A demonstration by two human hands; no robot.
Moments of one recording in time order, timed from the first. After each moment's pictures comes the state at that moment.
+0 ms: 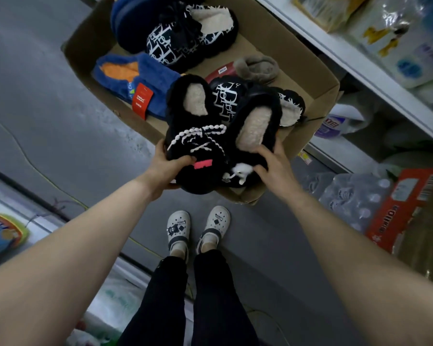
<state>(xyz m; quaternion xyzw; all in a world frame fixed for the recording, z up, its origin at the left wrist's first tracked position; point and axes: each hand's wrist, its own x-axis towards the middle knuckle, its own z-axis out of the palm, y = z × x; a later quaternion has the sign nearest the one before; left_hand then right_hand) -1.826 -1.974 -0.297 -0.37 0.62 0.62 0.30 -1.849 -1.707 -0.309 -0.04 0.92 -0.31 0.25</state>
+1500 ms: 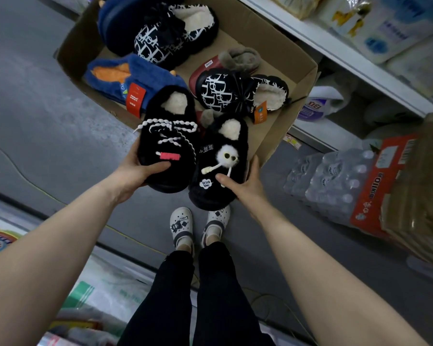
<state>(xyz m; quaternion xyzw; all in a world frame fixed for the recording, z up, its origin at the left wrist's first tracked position) -1.792 -2.041 -0.287 -0.28 0.63 0.66 0.30 -1.751 -1.771 -0.295 0.30 0.75 -0.52 0.29</state>
